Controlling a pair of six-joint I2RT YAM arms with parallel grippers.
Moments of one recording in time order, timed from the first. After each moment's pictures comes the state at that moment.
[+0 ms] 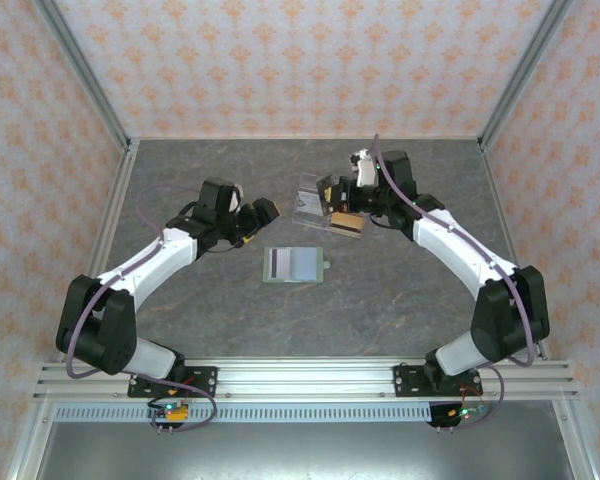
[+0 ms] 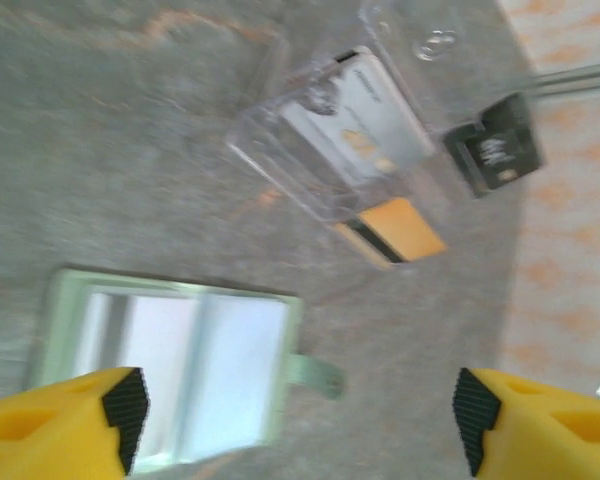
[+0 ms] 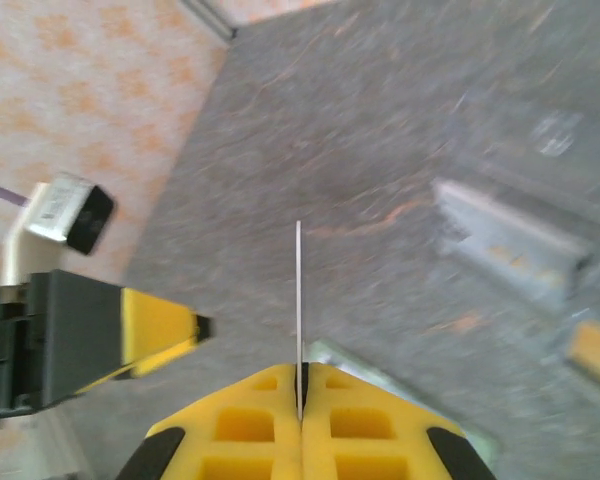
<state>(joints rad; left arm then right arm) -0.31 1.43 0.97 -0.33 0.31 -0.91 0.39 1.49 1.17 -0.26 -0.49 0.39</state>
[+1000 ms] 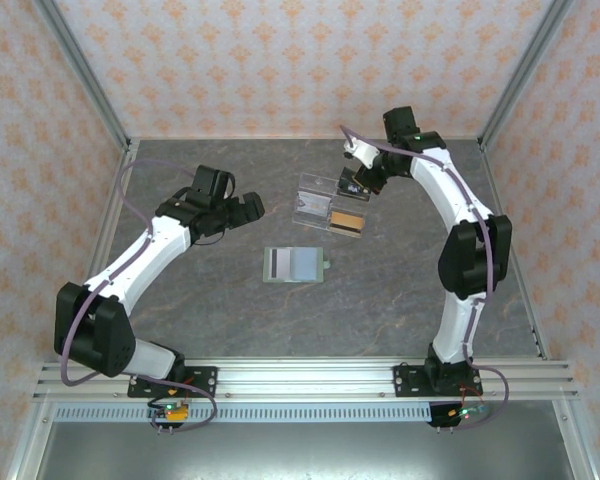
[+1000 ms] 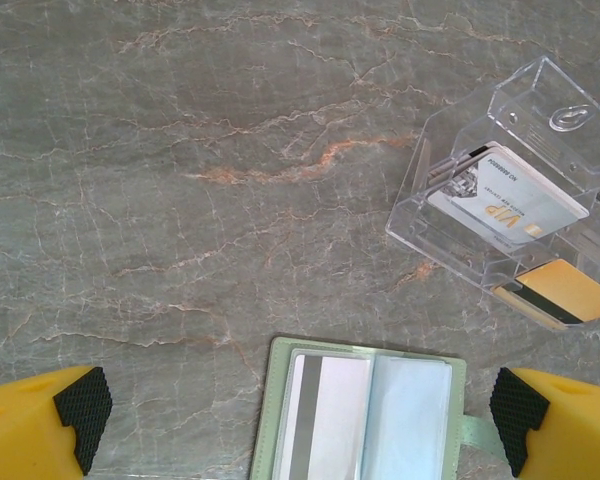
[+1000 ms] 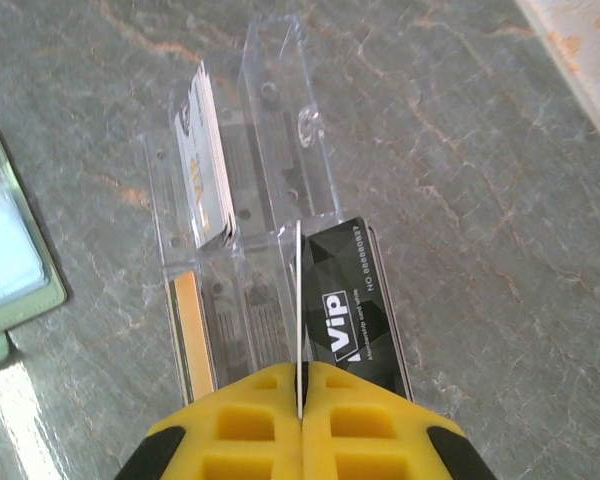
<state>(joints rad) -0.29 1.42 1.14 -0.62 0.03 -0.65 0.22 1.95 1.84 -0.95 -0.39 -0.83</state>
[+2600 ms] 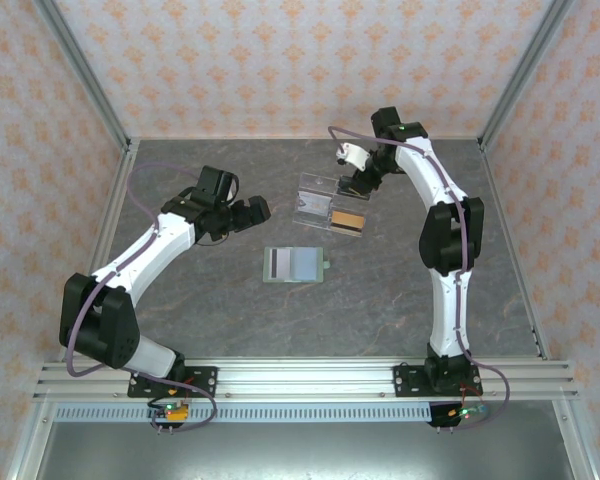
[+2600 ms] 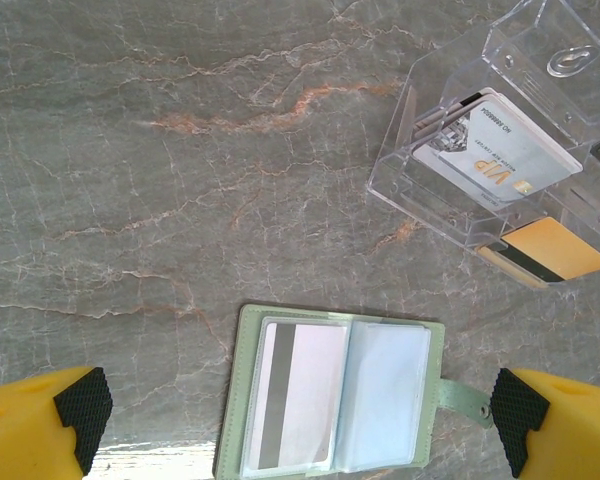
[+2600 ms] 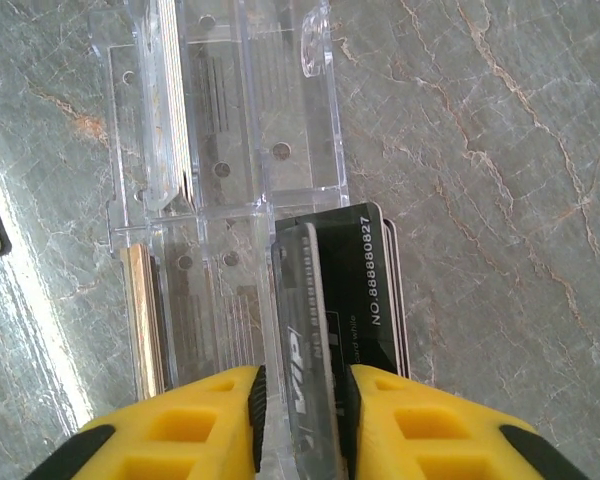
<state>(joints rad) -0.29 1.47 1.14 -0.62 0.13 -0.67 0.22 2.21 2.11 -1.13 -0.36 -0.94</state>
